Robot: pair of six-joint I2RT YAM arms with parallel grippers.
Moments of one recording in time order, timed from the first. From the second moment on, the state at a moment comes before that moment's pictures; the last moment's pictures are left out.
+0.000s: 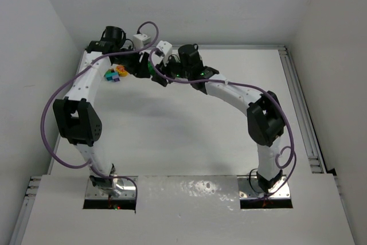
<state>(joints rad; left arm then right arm) -0.09 1.80 1.76 -0.97 0.61 0.43 0.68 1.98 1.60 0.06 -0.42 -0.14</state>
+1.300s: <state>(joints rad) -0.11 1.80 1.67 -0.92 0.38 0.41 0.66 2.02 1.59 0.10 -0.32 -0.10</state>
